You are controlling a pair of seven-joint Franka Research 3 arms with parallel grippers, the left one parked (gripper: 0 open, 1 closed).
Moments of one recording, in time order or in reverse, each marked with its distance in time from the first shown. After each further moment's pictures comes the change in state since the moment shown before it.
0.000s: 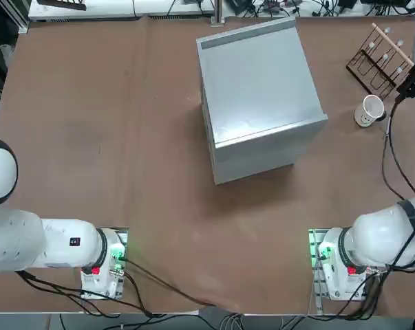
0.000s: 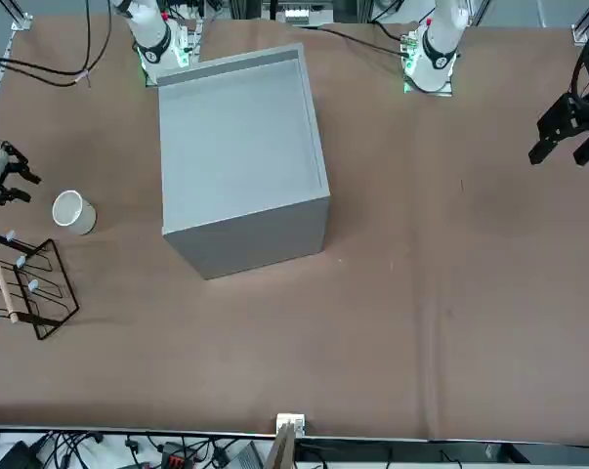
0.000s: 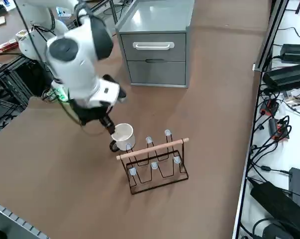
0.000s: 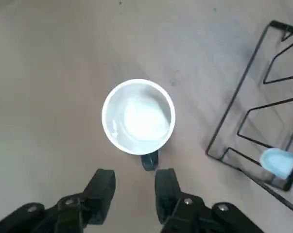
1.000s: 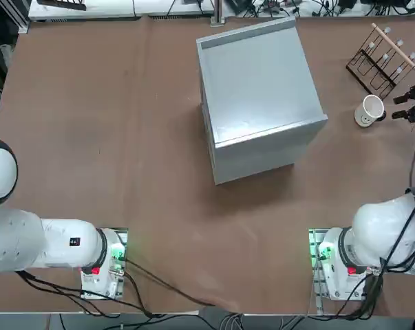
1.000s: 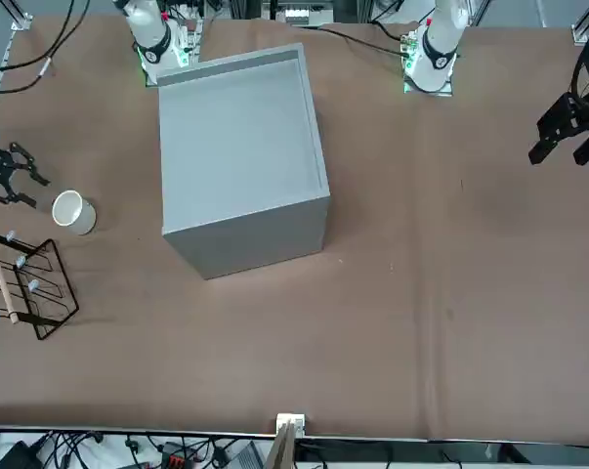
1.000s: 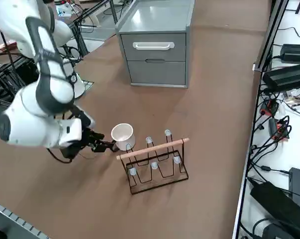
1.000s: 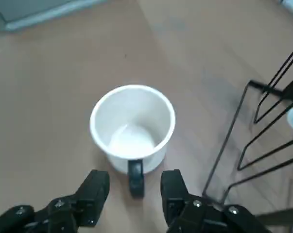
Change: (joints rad) arm -0.263 0.230 0.002 0.053 0.609 -0.198 -0.690
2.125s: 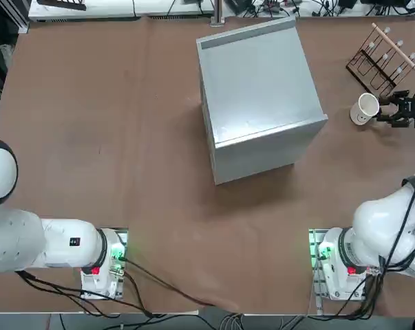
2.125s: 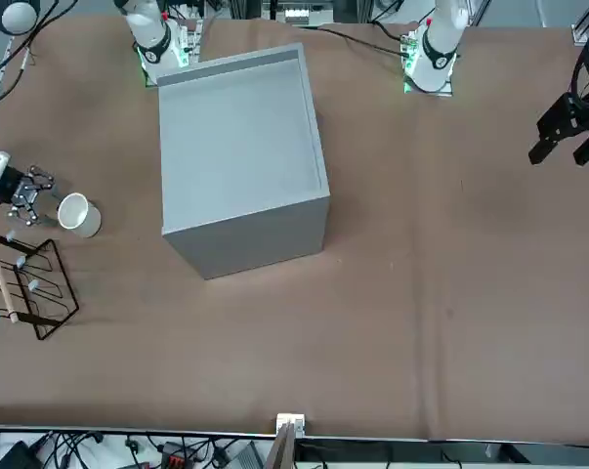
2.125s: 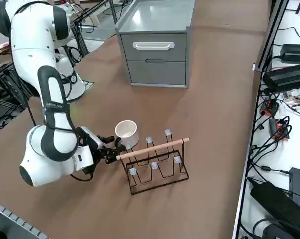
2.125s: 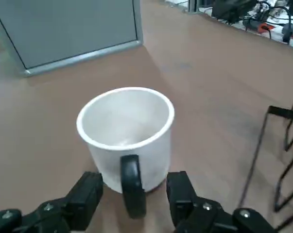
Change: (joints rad) arm -0.074 0.307 0.012 0.241 0.170 -0.332 -0.075
